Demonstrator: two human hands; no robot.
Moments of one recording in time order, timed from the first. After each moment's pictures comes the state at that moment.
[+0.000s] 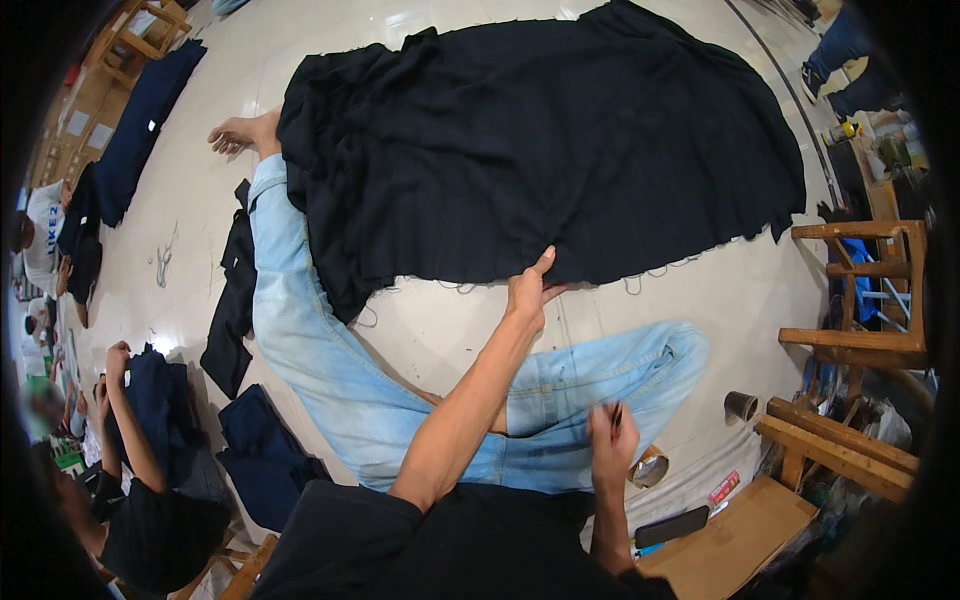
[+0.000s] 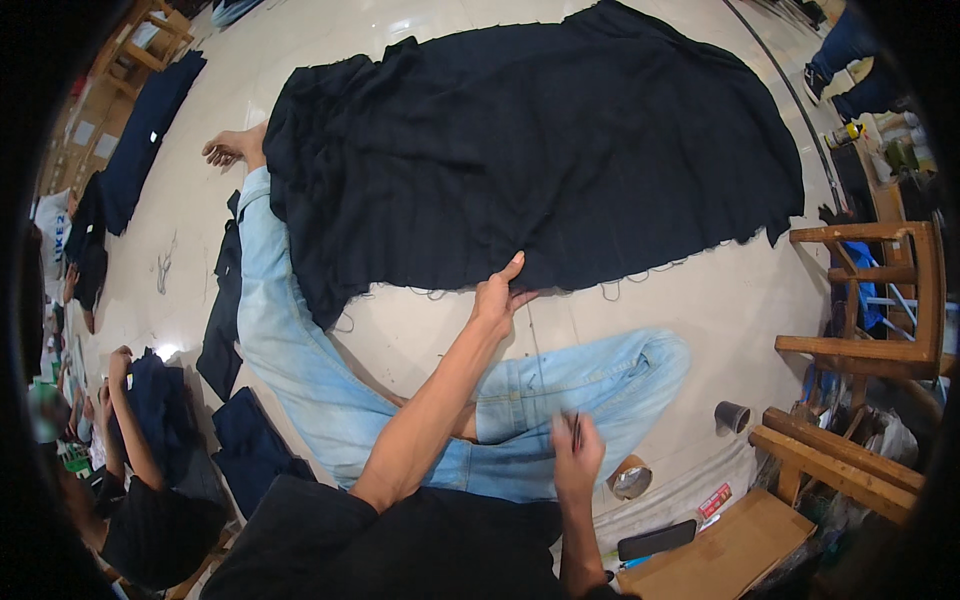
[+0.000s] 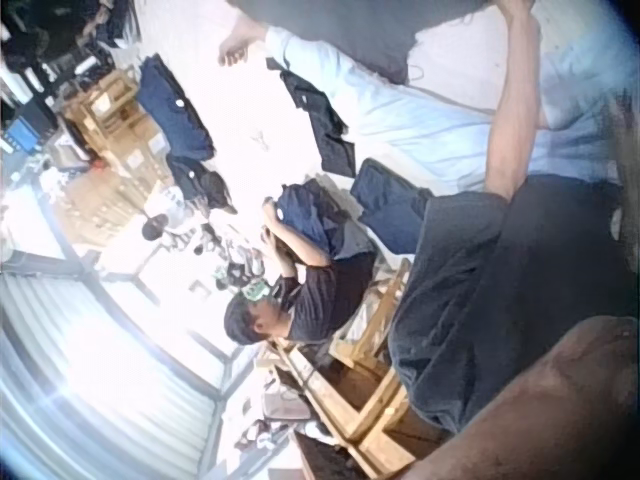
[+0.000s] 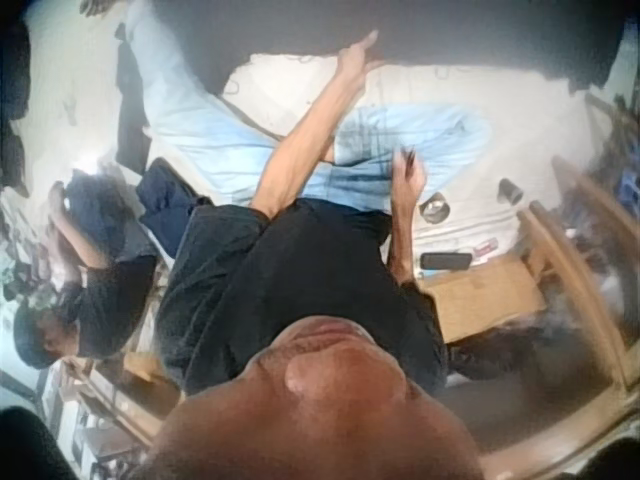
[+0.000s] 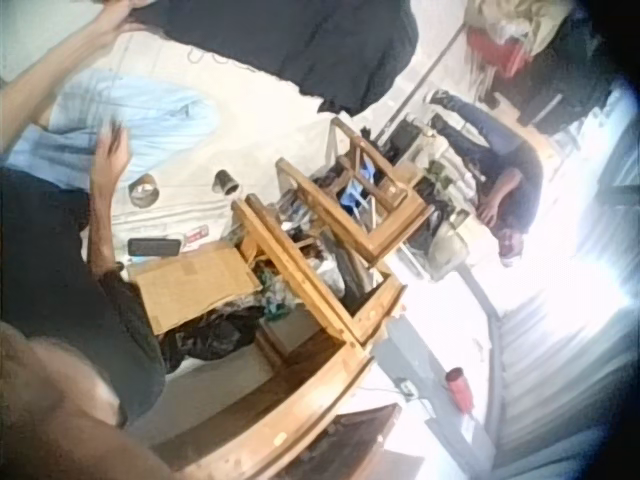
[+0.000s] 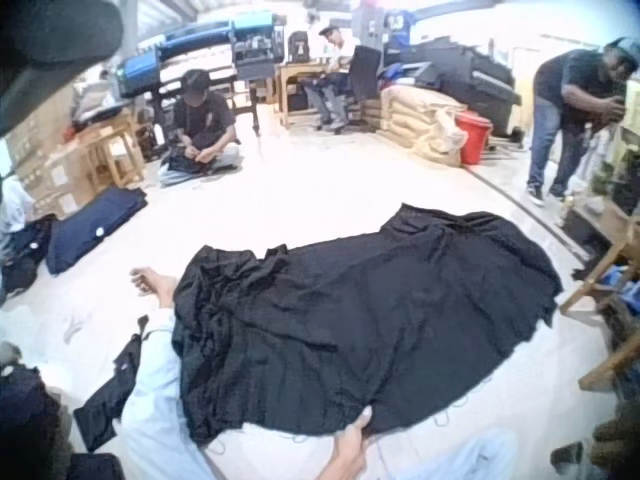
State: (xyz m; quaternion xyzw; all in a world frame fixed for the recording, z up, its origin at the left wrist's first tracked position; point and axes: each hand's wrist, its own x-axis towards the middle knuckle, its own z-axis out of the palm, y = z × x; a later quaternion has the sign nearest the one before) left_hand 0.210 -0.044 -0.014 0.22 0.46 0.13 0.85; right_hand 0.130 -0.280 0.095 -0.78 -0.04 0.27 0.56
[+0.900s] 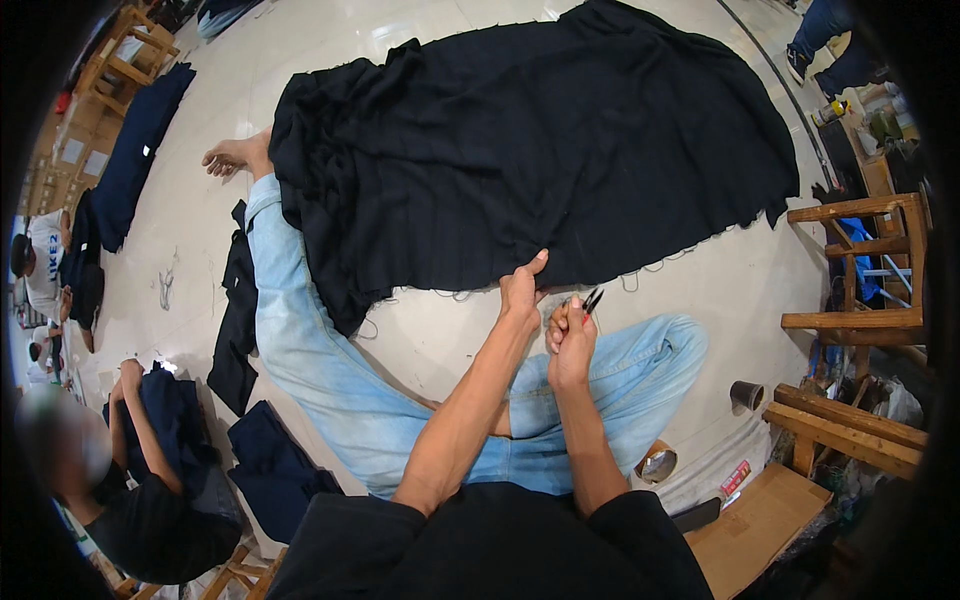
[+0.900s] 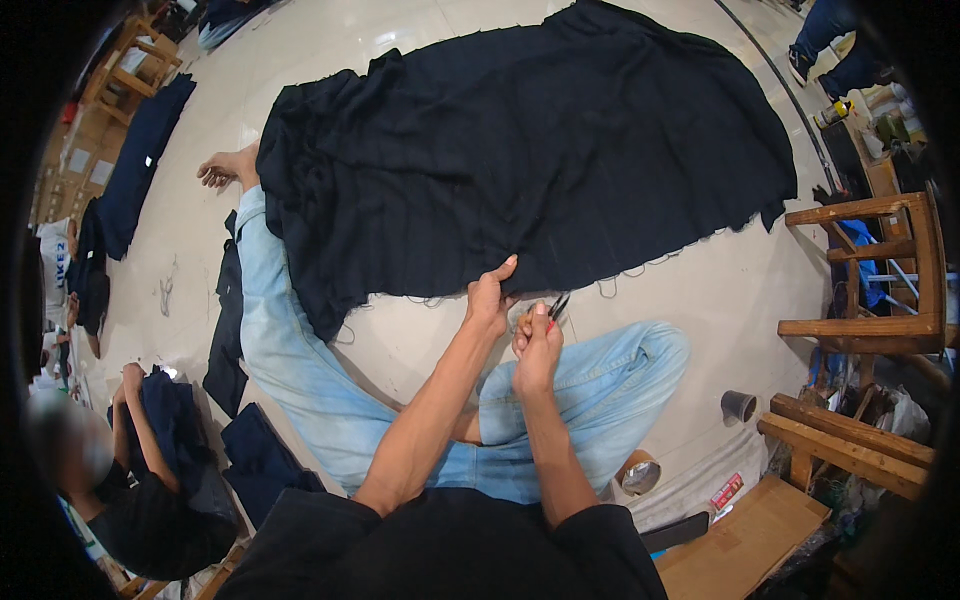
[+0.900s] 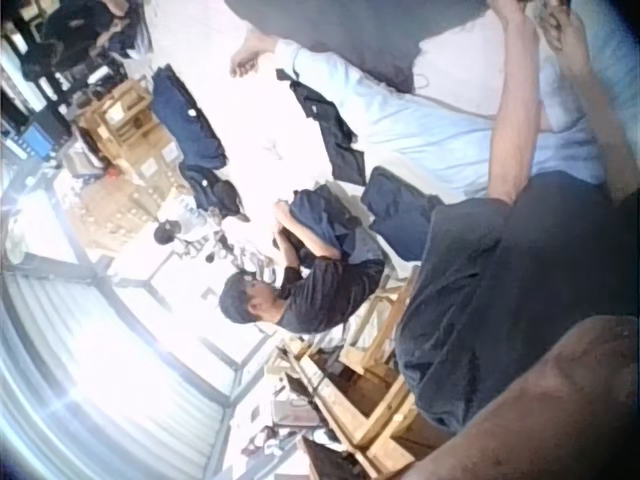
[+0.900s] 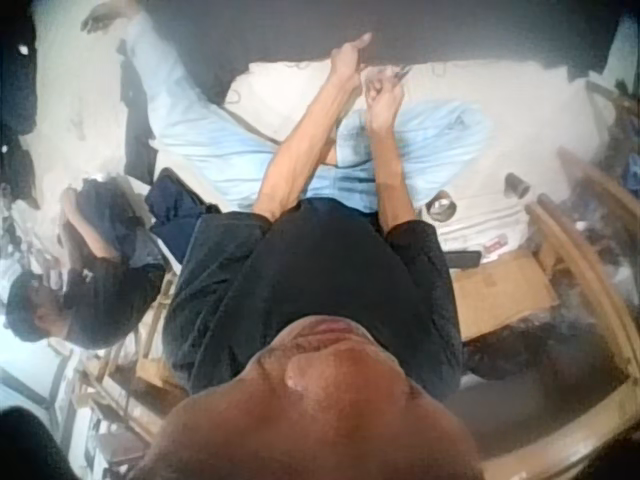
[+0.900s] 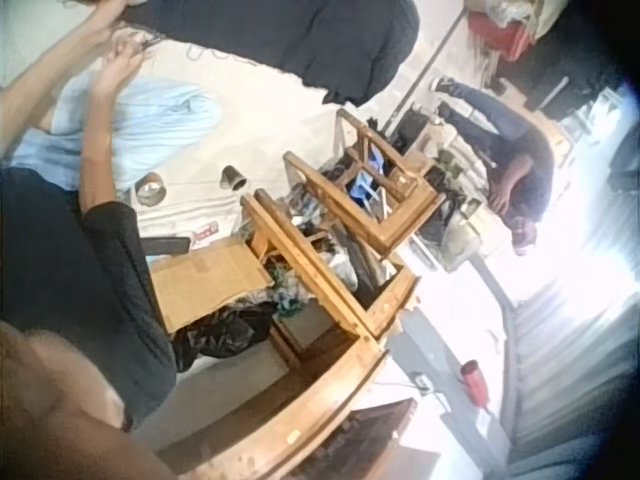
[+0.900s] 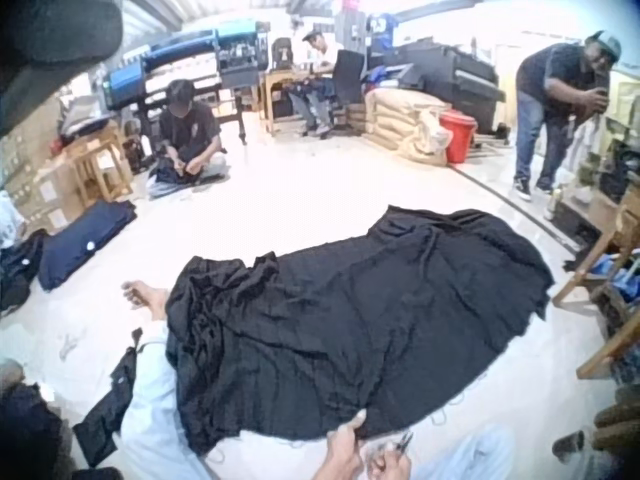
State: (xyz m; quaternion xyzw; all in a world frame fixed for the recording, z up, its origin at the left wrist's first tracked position) left_hand 0.214 -0.039 -0.024 0.21 0.49 0.16 0.83; right_hand 0.191 -0.143 0.028 -0.54 0.13 0.30 0.78
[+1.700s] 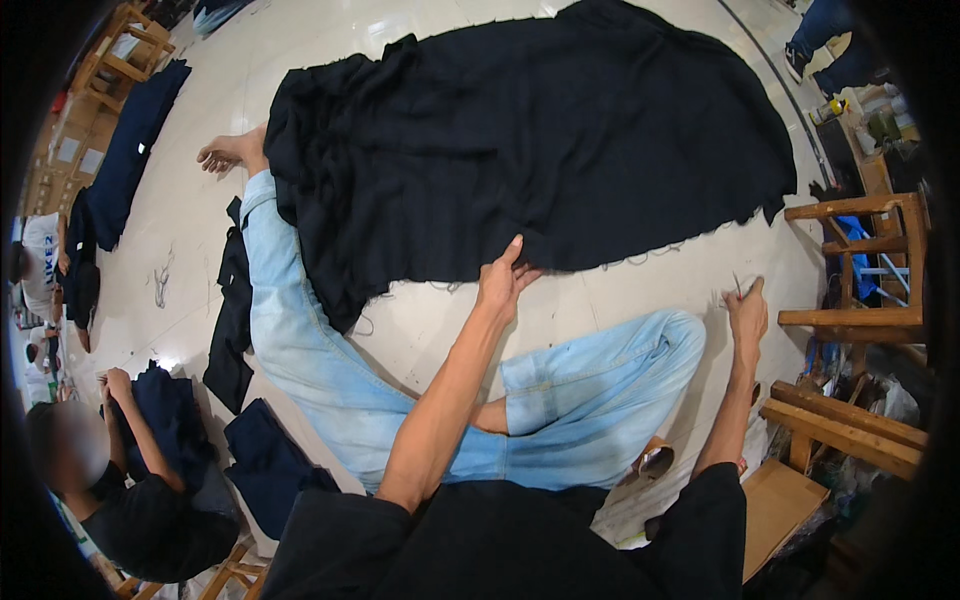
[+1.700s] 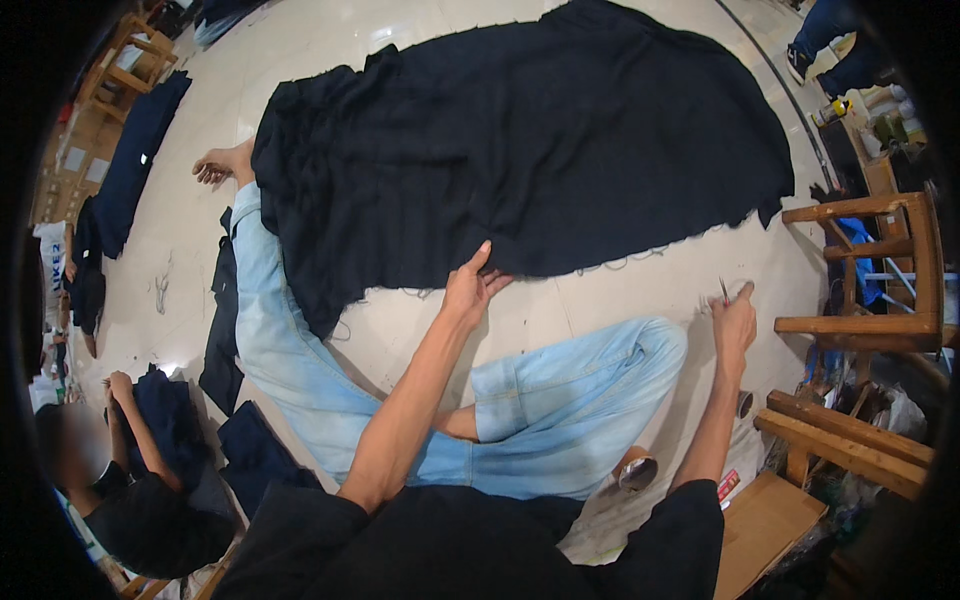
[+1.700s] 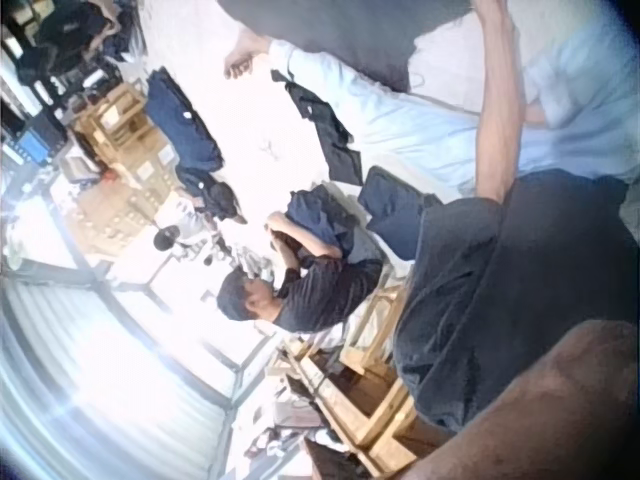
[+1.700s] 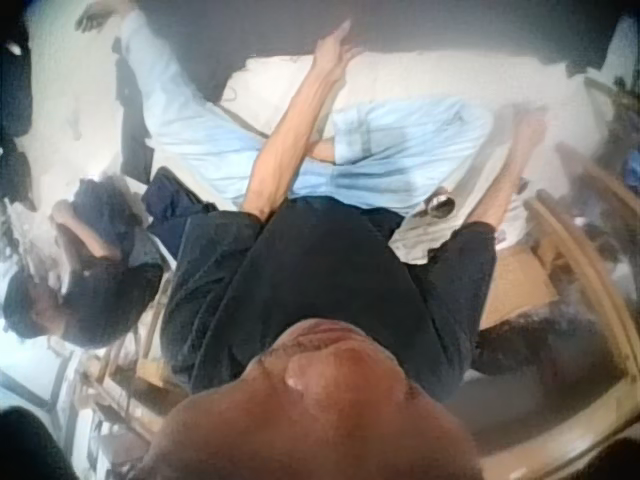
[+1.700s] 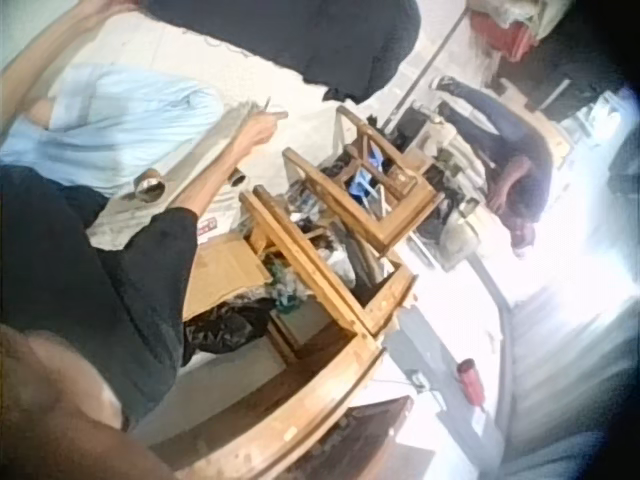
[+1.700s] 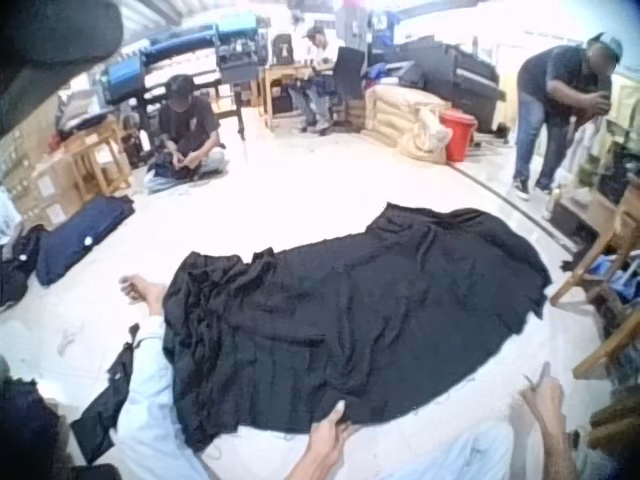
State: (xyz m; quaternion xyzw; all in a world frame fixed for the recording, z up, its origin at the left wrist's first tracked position) left_hand 0.197 -0.016 -0.020 0.23 0.38 0.12 0.89; right_hand 0.423 -0.374 0.067 -0.99 -0.11 -0.11 0.01
